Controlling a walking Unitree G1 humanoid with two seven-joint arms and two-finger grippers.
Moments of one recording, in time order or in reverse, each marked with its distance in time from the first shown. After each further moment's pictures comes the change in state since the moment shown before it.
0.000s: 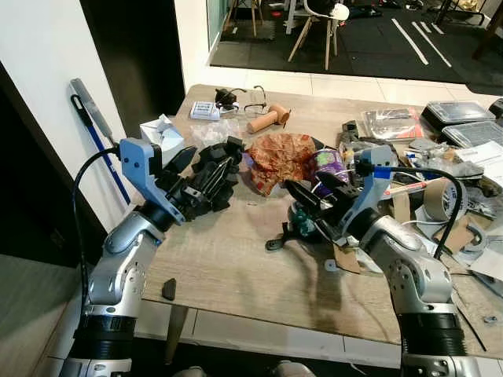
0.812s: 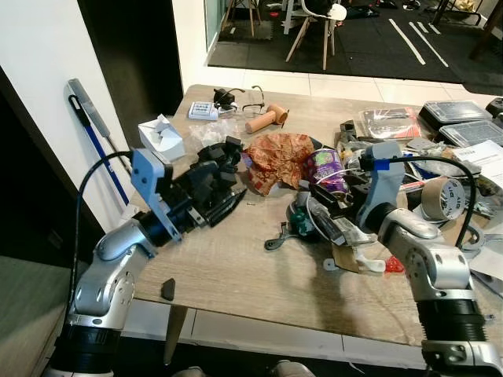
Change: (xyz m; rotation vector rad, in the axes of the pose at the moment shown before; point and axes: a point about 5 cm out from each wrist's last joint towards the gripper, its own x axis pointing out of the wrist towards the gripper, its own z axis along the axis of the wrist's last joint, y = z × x) left arm -0.015 -0.016 -0.003 0.061 0.106 -0.274; right arm -0.007 -0.030 0.006 -0.125 0.180 -0.170
